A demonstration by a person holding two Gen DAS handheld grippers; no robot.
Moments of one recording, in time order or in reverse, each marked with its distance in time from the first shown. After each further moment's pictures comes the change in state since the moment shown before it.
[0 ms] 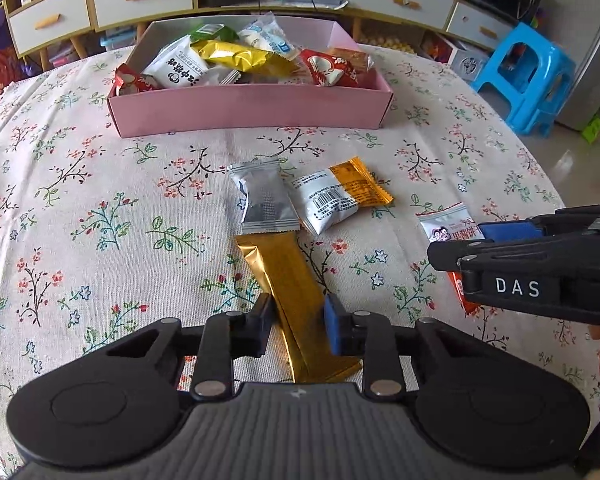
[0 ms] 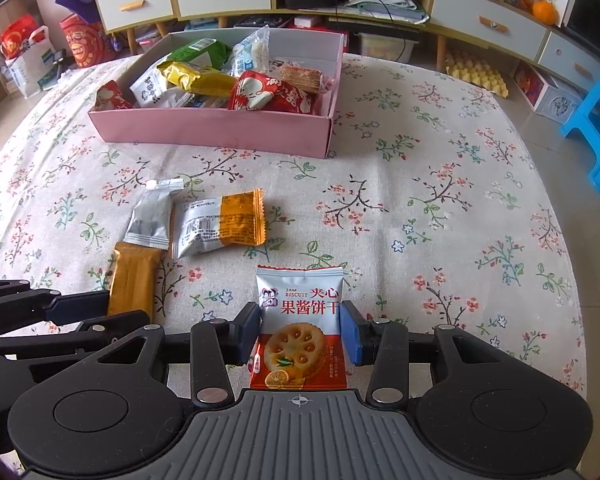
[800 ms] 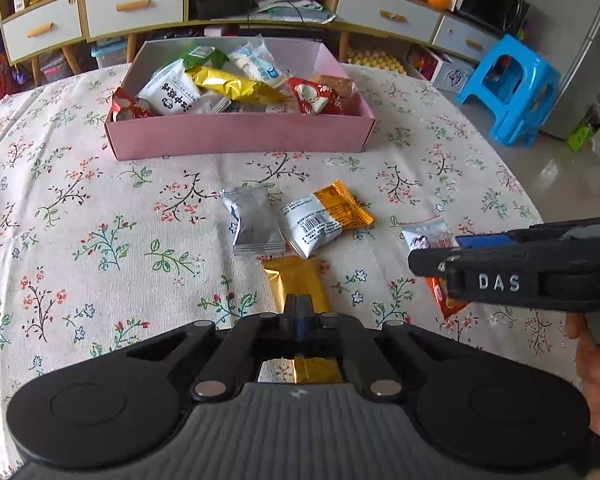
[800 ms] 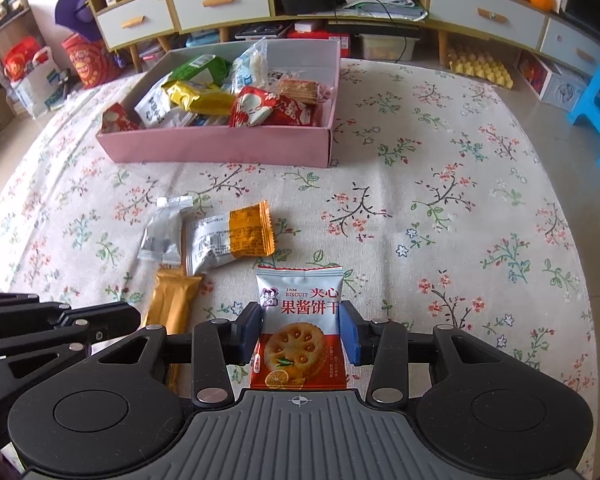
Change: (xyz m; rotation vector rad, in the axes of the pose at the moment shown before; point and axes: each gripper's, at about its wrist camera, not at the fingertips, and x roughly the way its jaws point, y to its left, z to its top) left arm -0.015 0.001 0.007 0.001 -0.019 -0.050; right arm -0.007 -0.012 0.005 0.067 -0.013 0.058
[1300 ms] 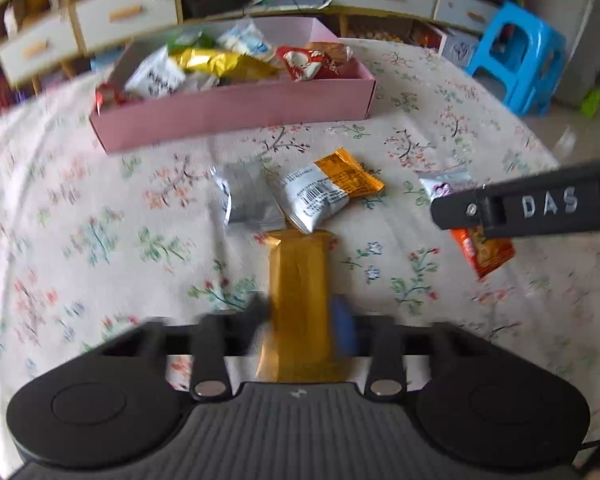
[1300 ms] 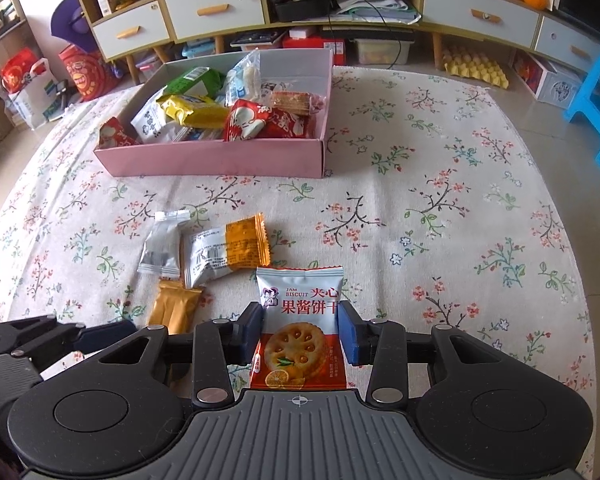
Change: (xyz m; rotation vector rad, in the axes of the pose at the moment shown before) left arm 0.023 -0.017 -0.011 0.103 0.003 0.106; right arm -0.004 -0.003 0.003 0.017 -0.013 0.004
